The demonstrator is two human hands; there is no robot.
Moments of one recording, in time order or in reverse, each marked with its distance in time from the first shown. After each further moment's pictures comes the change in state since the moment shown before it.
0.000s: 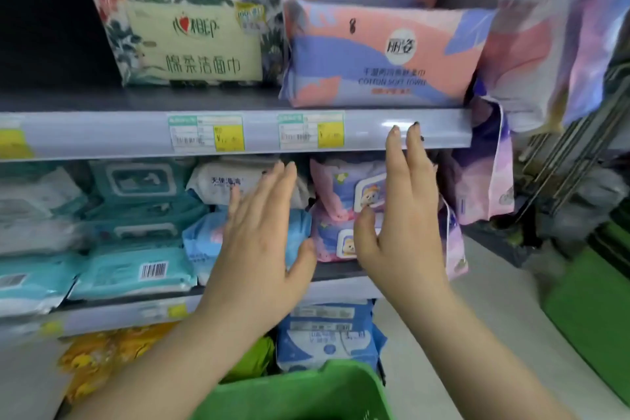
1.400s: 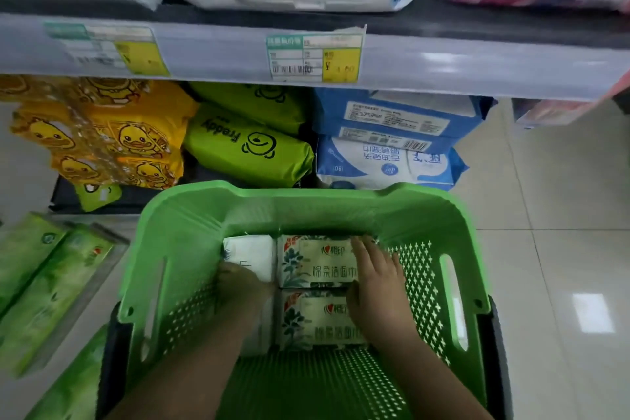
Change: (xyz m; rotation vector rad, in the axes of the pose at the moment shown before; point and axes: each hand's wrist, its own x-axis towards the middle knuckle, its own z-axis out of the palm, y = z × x) left_hand -0.394 -0.190 0.264 0.173 -0.825 -1.642; right_hand -0.349 0.081 0.150 -0.223 -1.193 0.474
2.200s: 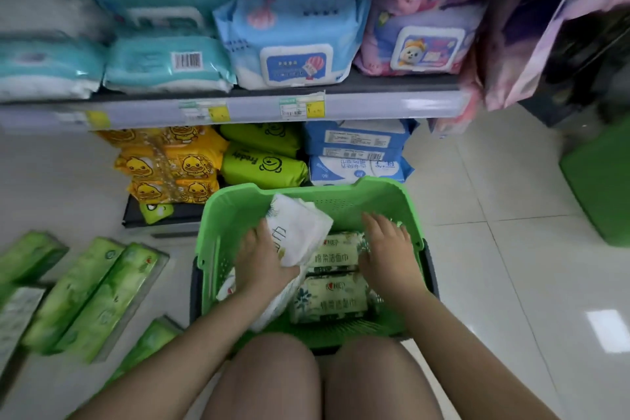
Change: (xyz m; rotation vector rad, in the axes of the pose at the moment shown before) left_hand -0.173 -0.011 -0.126 0.110 0.278 0.752; right_hand -0.090 -0.031 -0.092 -0.053 0.189 -0.023
